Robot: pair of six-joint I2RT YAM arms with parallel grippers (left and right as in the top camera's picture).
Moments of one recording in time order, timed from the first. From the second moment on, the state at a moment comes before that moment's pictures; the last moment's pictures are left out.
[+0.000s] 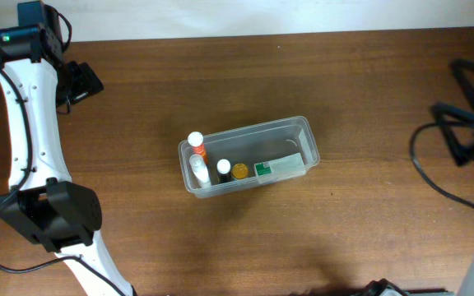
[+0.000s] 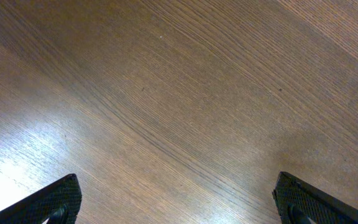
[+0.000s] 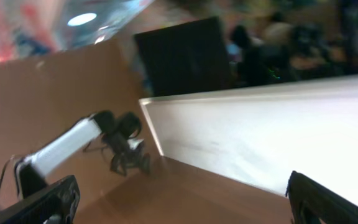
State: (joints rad) left arm 0.17 2.12 2.31 -1.52 -0.20 -0.41; right arm -0.72 1.19 1.06 1.51 -1.42 1.70
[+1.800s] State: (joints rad) left arm 0.17 2.12 2.31 -1.52 -0.20 -0.41; right arm -0.45 1.27 1.04 1.04 -1.35 1.29
